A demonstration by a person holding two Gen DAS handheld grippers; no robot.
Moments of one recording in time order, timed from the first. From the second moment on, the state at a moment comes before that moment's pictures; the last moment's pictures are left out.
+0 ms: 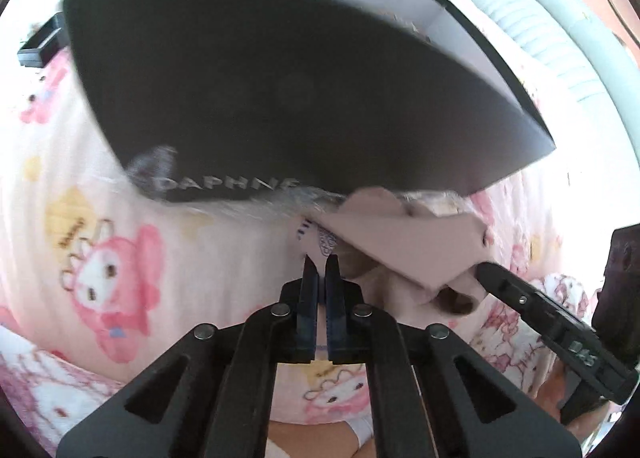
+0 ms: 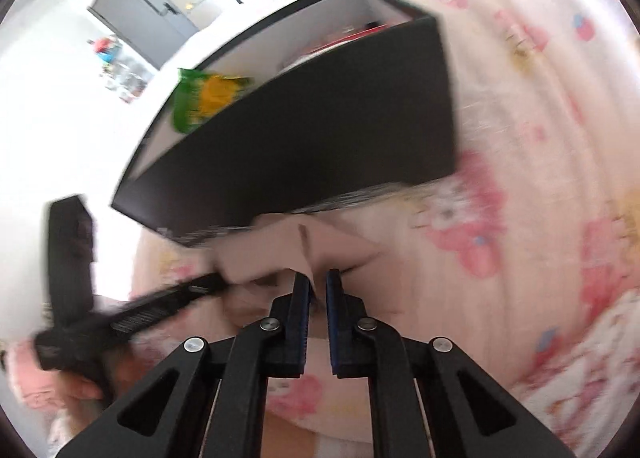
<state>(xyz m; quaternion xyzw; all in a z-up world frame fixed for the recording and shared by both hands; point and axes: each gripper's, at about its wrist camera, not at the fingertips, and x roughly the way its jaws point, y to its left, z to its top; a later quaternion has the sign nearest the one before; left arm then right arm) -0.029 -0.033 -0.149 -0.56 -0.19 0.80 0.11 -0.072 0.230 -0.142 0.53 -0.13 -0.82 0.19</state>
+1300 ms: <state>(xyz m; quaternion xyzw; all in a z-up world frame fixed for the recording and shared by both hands) -0.068 0.019 -0.030 -0.47 -0.21 0.82 0.24 -0.089 0.202 -0.048 0.44 -0.16 -0.83 0.31</state>
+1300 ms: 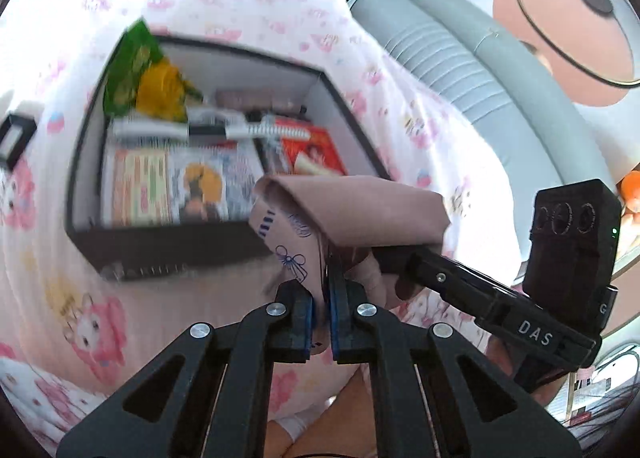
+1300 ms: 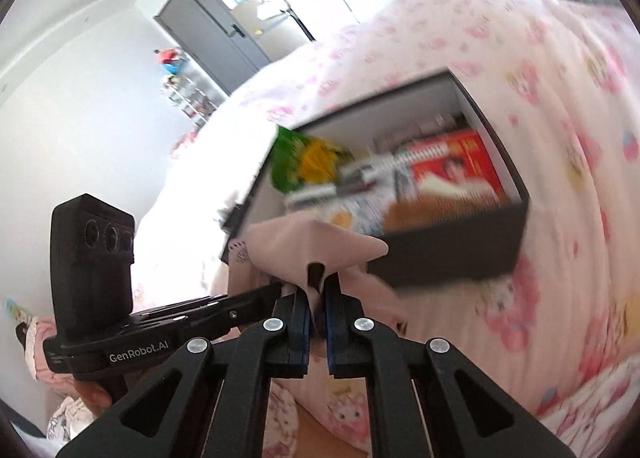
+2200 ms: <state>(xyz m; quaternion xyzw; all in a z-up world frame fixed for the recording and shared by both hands) -0.170 -0.010 0.012 -0.44 -0.19 0.86 0.18 -0.178 0.132 0.050 0.33 -0.14 -0.86 0.35</state>
